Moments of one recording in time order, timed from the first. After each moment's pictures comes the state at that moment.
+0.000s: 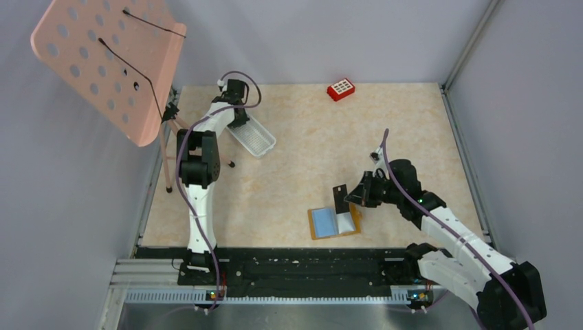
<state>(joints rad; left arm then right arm) -0.12 2.32 1.92 -0.55 -0.27 -0.42 0.42 0.89 0.50 -0.26 -0.47 0.58</state>
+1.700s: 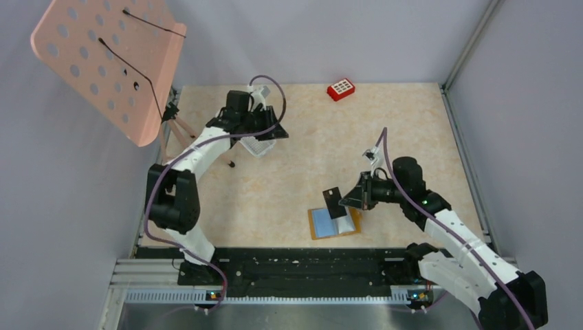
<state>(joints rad) -0.24 1.78 1.37 -0.28 0.53 -0.43 0.42 0.86 0.54 -0.25 -0.69 0.49</state>
